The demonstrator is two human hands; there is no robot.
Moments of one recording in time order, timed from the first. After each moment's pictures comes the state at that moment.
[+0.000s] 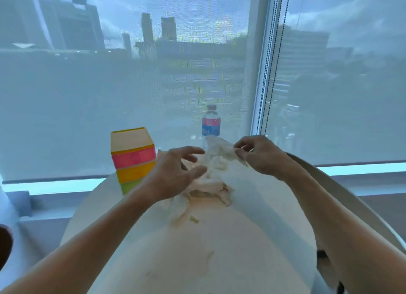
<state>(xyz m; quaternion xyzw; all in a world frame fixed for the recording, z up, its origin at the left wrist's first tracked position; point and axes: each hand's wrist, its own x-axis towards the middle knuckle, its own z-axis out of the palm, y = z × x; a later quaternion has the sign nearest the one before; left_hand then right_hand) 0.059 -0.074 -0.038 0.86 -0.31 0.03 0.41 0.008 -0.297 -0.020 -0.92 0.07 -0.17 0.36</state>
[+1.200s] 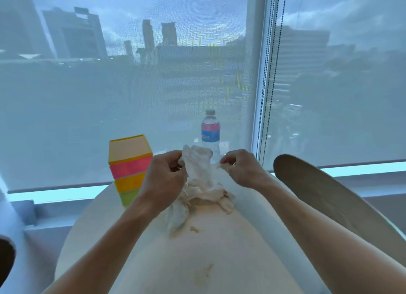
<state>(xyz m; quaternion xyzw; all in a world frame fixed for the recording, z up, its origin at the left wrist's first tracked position) 0.053 -0.076 -0.038 0.77 -0.25 0.03 0.59 0.055 -0.290 -0.063 -0.93 0.07 -0.20 0.32</state>
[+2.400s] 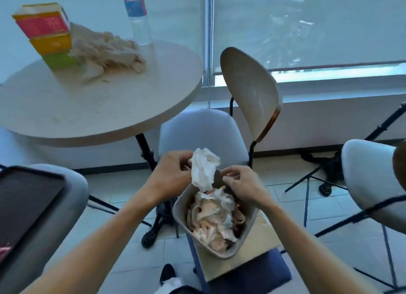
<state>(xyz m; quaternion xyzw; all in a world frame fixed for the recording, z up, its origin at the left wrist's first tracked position) -0.247 -0.185 -0.194 0.83 -0.26 -0.17 0.47 -0.306 -0.381 -0.269 -0.86 0.21 0.04 0.47</state>
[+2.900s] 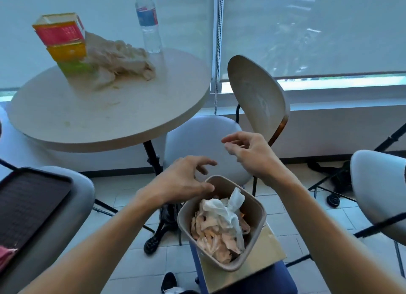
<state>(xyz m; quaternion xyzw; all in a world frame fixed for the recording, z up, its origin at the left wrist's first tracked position) -0.242 -0.189 -0.176 0.88 -0.31 -0.21 0.29 -0.286 -0.380 -0.172 -0.83 0.12 -0.05 0.55</state>
